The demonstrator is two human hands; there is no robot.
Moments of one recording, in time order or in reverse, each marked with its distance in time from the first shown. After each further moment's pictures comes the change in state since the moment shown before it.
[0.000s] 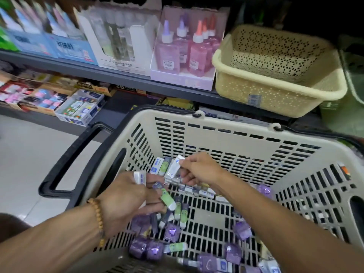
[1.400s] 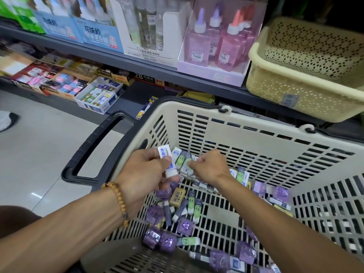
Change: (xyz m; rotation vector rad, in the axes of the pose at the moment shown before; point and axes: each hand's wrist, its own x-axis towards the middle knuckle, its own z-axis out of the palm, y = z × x) left_hand -0.001 0.017 -0.012 -0.036 0.197 0.187; right_hand 0.016 -0.002 0.038 -0.366 0.319 -0.002
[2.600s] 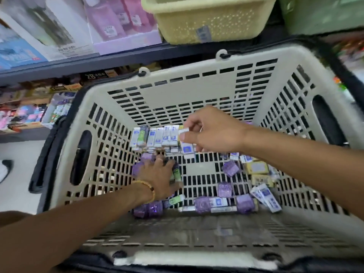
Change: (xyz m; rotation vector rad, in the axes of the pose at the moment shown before) left_hand 0.054 -0.113 0.066 1.946 -0.388 0.334; right_hand -0.092 0.045 -0.108 0.093 -0.174 -0.313
